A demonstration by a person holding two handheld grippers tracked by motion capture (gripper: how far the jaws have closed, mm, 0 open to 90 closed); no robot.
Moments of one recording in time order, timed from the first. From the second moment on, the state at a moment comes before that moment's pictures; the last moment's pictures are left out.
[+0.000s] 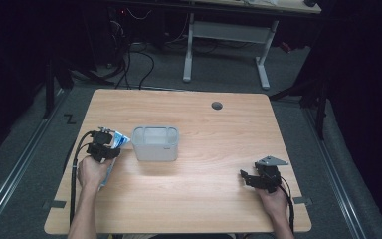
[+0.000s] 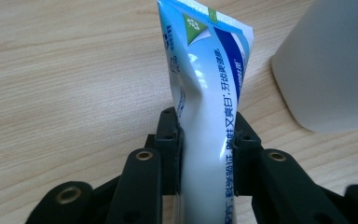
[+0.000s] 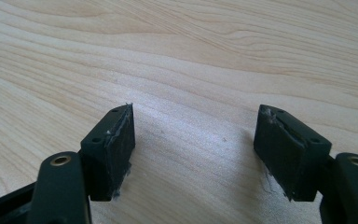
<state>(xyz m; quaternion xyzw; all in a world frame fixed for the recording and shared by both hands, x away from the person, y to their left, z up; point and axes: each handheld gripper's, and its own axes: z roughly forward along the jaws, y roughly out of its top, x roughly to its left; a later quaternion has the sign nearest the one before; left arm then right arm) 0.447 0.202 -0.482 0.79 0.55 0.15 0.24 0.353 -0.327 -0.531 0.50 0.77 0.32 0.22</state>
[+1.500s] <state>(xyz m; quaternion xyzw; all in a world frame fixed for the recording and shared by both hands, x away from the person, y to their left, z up) 0.403 0.194 -0.399 0.78 0.48 0.18 0.36 0.353 -0.328 -0.531 0.50 0.77 0.32 0.22</state>
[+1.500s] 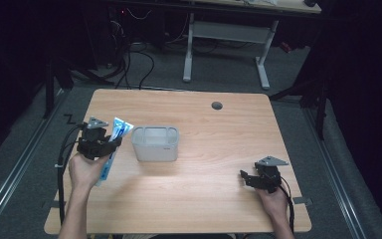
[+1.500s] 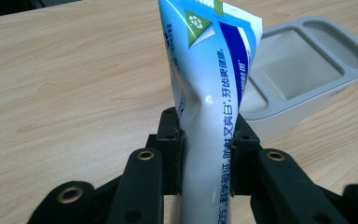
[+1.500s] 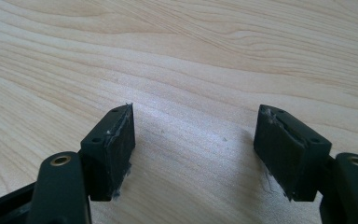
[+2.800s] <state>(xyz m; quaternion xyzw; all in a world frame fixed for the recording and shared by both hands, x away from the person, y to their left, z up) 0.409 0.136 -0.353 0.78 0.40 0.17 0.44 0.353 -0.328 -0.531 0.50 0.77 0.32 0.22</state>
